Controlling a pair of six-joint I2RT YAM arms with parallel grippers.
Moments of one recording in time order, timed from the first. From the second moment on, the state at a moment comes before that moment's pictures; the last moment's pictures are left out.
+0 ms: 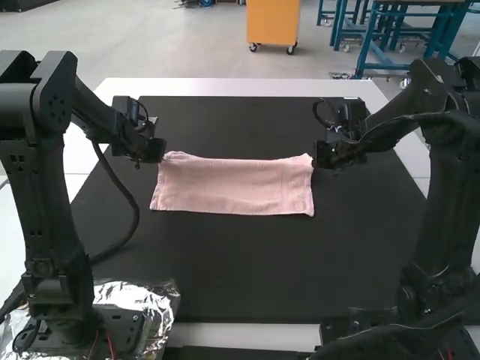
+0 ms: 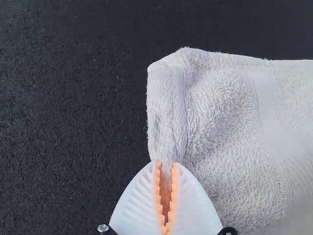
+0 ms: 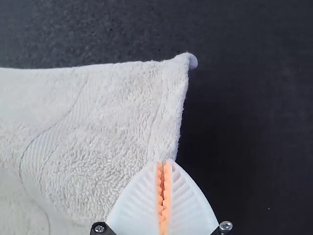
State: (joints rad) left arm 0.06 1.93 1.08 0.02 0.25 0.16; right arm 0.16 1.93 1.04 0.08 -0.26 0.09
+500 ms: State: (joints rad) left arm 0.06 1.70 0.93 -0.08 0.26 0.16; right arm 0.16 1.70 0.89 -0.05 -0.34 0.09
